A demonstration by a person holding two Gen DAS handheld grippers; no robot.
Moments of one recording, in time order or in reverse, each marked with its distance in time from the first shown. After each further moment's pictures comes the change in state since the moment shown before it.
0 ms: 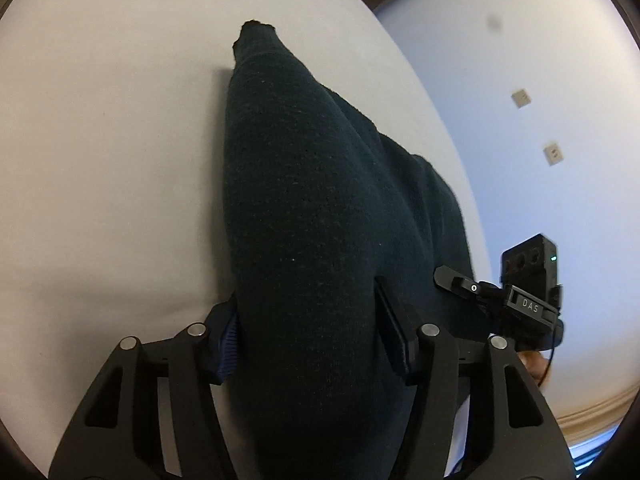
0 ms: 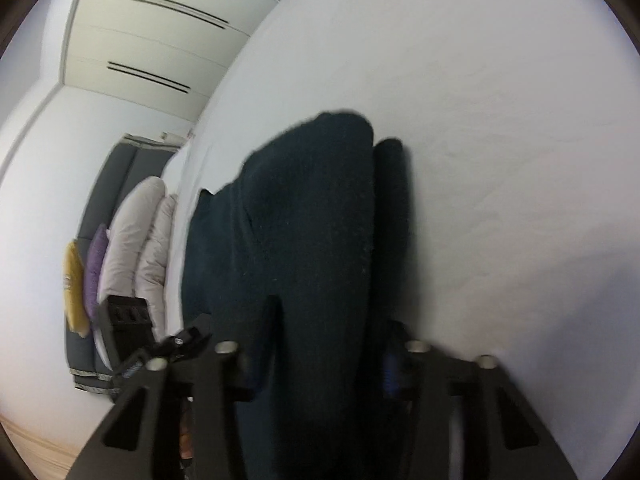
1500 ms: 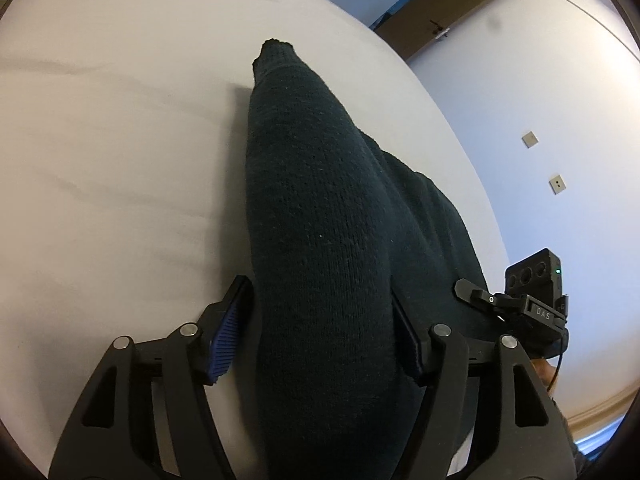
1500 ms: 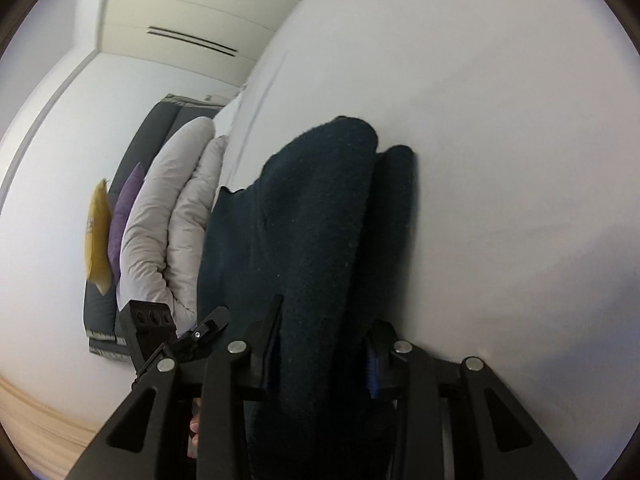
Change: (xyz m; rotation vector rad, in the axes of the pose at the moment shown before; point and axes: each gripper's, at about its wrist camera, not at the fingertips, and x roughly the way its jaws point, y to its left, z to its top) left arm -0.156 0.136 -0.095 -0.057 -0.191 0.044; right arm 0.134 0.140 -0.147 -0.073 0.049 0.161
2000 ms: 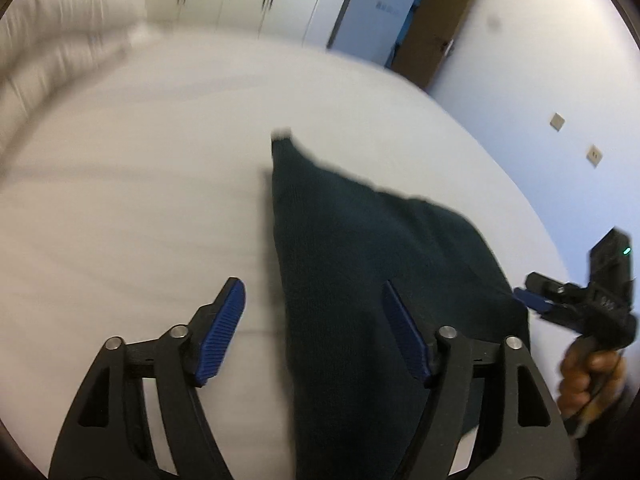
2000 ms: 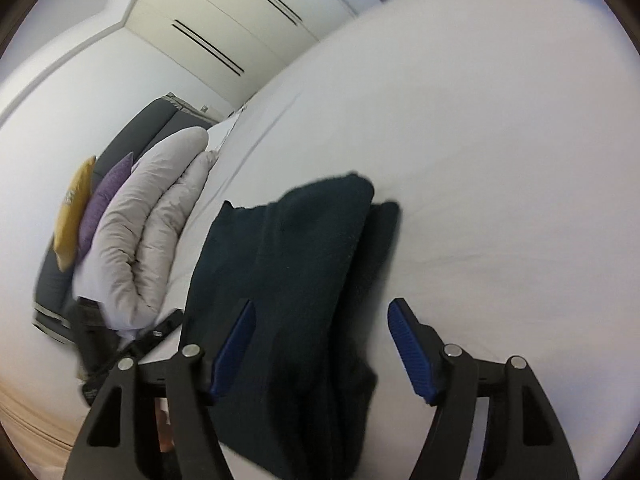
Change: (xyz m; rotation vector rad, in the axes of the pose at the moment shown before) left arm -0.085 -0.060 -0.038 0.231 -0.252 0.308; right arm -0.067 0.051 -0.032 -0.202 -0.181 -0.210
